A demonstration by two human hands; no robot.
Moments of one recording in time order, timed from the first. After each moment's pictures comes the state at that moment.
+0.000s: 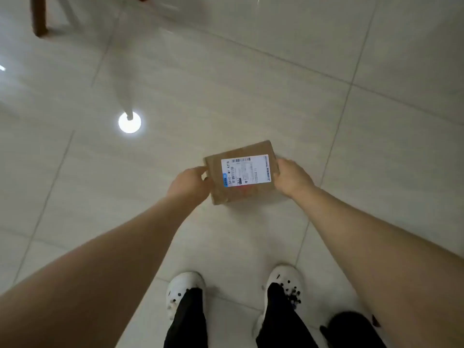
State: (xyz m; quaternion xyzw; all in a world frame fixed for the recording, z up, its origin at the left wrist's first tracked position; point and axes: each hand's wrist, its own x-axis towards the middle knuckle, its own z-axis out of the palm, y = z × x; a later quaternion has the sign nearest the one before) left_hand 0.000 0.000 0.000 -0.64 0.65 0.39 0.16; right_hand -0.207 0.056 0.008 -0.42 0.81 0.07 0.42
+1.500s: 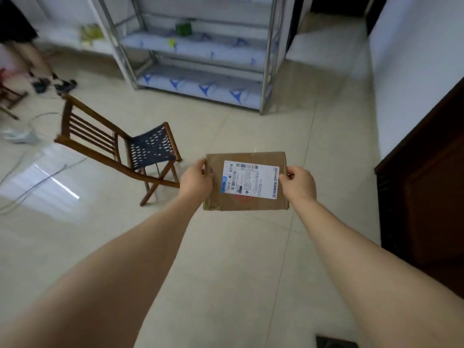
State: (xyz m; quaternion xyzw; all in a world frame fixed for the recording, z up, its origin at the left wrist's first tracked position) left_hand -0.111 -0.059 0.619 -0.65 0.64 0.34 -0.22; right_hand -0.310 0.013 0.610 -0.36 0.83 -0.35 0.24
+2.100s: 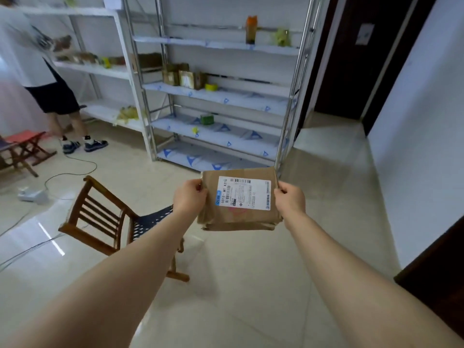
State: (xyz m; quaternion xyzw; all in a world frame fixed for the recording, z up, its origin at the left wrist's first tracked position) left_hand -0.122 -0.285 0.760 -0.64 0.65 0.25 -0.32; right_hand -0.332 -0.237 0.757 -0.41 0.75 -0.47 0.23
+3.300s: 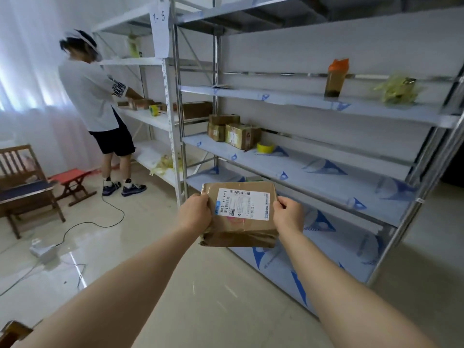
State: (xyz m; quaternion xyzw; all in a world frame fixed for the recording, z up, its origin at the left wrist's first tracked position) left_hand -0.150 -0.976 0.805 -0.71 0.66 0.02 -0.24; right_hand -0.355 -0.983 0.795 -0.50 0.67 -0.49 0.25
